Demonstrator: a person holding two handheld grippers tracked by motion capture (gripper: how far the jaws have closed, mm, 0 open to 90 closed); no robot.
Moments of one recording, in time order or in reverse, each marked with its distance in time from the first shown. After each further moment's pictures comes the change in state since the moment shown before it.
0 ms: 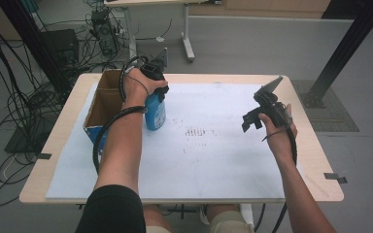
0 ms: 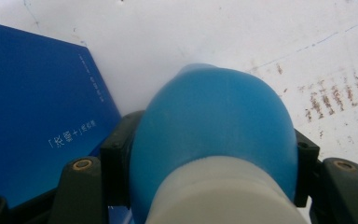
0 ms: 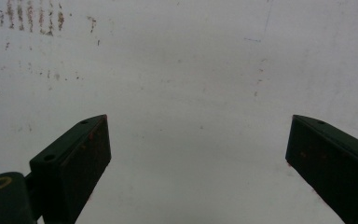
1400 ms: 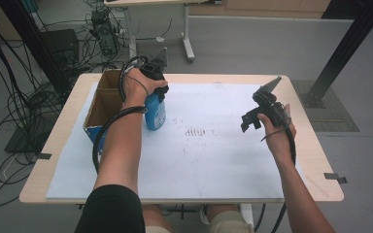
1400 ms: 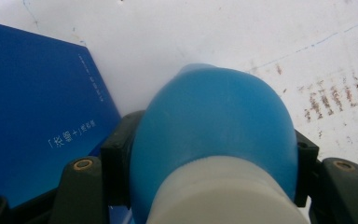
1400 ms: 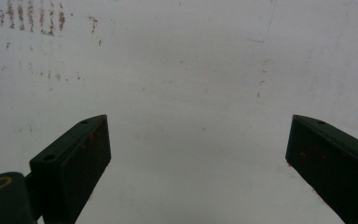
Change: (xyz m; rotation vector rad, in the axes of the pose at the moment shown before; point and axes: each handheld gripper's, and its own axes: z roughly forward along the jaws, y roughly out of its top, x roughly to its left) left arm 0.001 0.001 0.000 0.002 -0.003 -0.004; right arm 0.002 0.002 0.001 0.005 0.000 -0.001
